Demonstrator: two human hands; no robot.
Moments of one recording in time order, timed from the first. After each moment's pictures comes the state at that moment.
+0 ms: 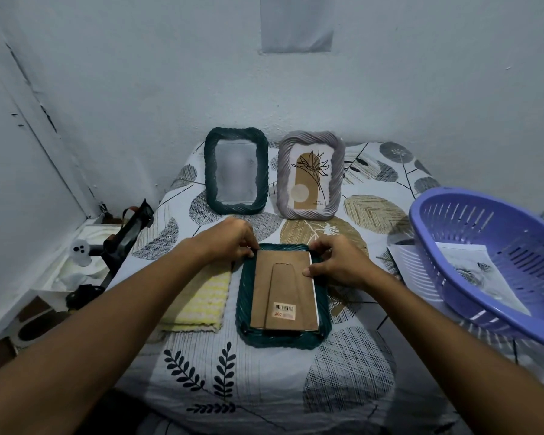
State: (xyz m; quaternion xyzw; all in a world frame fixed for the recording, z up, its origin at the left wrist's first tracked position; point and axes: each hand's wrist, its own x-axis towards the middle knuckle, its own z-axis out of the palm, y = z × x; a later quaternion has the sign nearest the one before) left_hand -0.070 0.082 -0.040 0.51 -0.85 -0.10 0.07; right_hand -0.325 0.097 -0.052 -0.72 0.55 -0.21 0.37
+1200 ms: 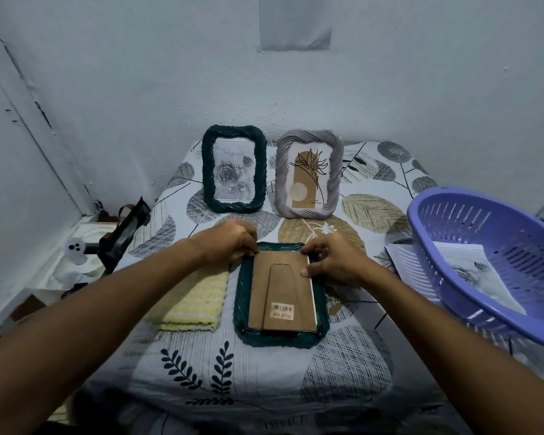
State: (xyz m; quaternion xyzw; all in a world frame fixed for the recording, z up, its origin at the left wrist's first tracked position) left_hand -0.063 0.081 -0.050 0.37 -0.92 -0.01 0.12; right_hand -0.325 0.095 -0.047 -0.74 0.53 -0.17 0.37
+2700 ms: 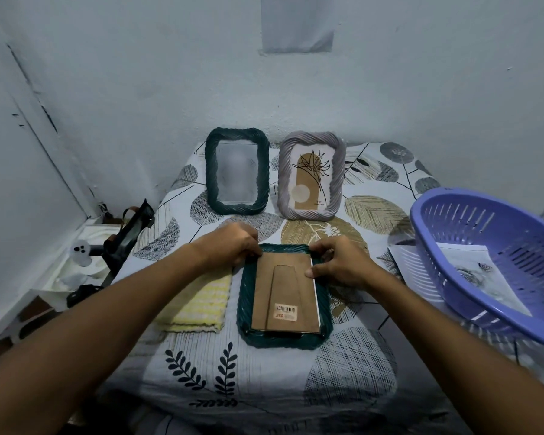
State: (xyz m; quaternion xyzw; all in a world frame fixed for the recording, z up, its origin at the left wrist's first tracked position) left_hand -0.066 0.092 -0.044 0.38 -0.92 0.02 0.09; right_hand -0.327 0.098 -0.049 -0.72 0.54 -0.21 0.37
